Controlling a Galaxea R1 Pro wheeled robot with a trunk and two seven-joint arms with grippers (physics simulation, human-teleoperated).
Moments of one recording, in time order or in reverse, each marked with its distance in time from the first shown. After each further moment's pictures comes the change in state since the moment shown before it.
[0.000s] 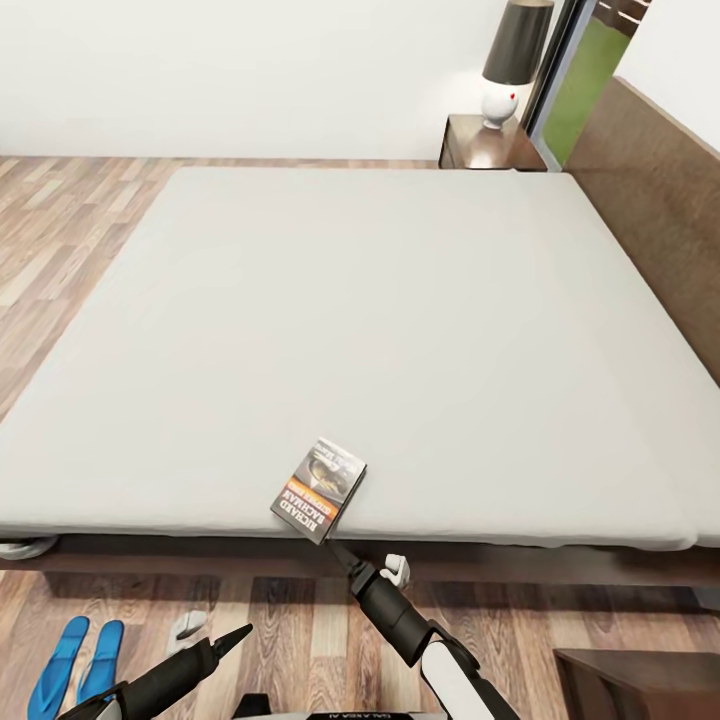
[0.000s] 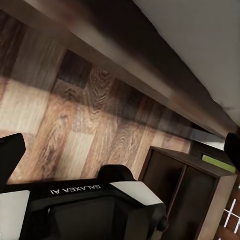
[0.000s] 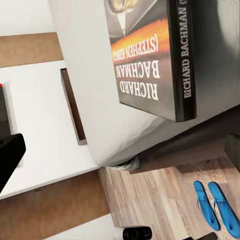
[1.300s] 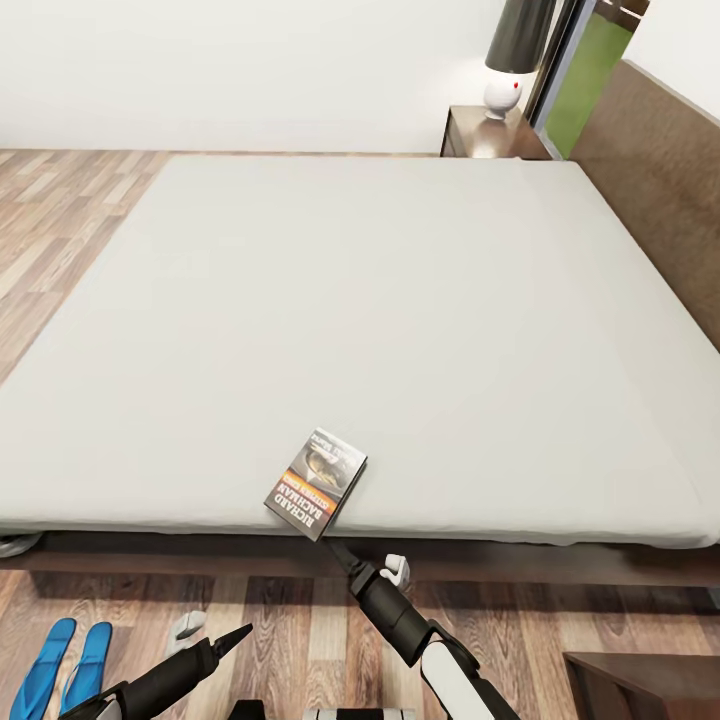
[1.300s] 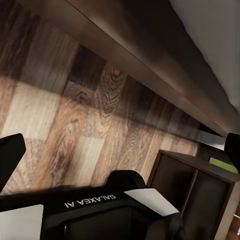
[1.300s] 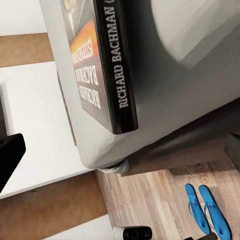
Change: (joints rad) left arm 0.000 0.000 0.000 0.000 0.000 0.001 -0.002; right arm 0.000 0.000 0.000 -0.001 0.000 0.000 0.000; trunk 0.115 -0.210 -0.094
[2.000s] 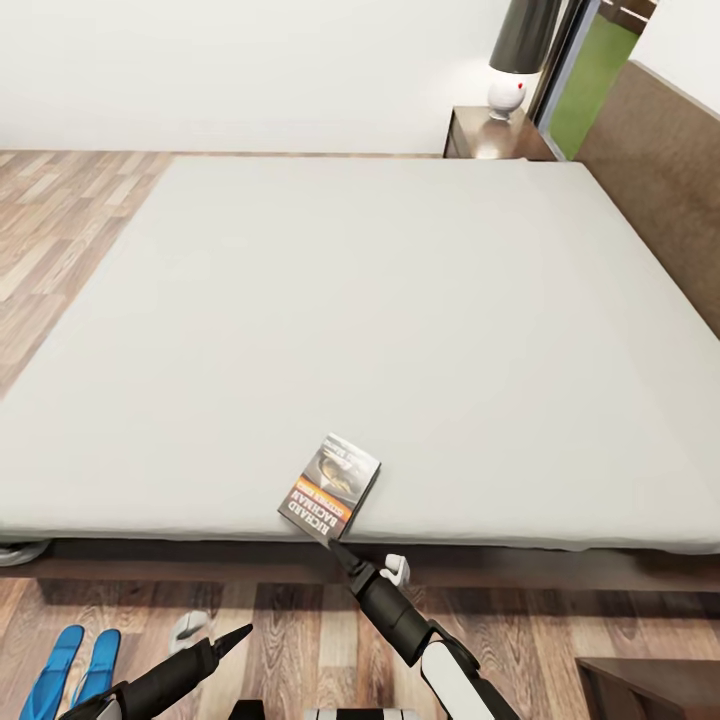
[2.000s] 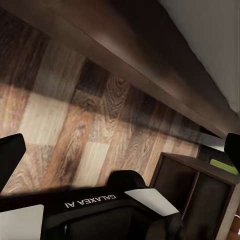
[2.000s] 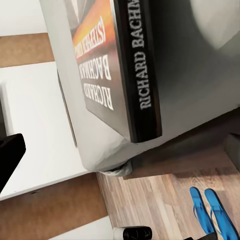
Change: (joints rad) left arm 0.000 0.000 0.000 0.000 0.000 -0.001 0.001; right arm 0.000 0.000 0.000 0.000 0.000 0.000 0.000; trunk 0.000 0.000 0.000
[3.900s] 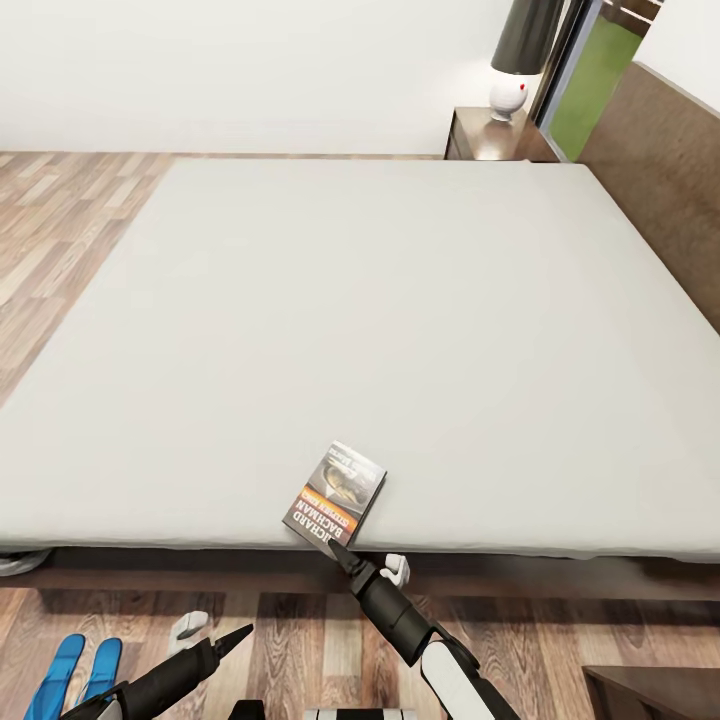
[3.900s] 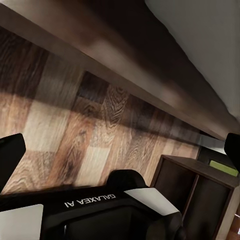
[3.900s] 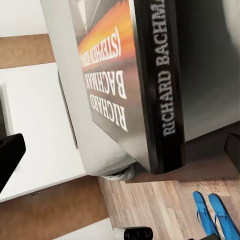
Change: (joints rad) left arm 0.000 -0.002 -0.002 0.000 -0.001 0.000 0.001; right arm 0.000 0.000 0.000 -0.002 0.000 0.000 0.000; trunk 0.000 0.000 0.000
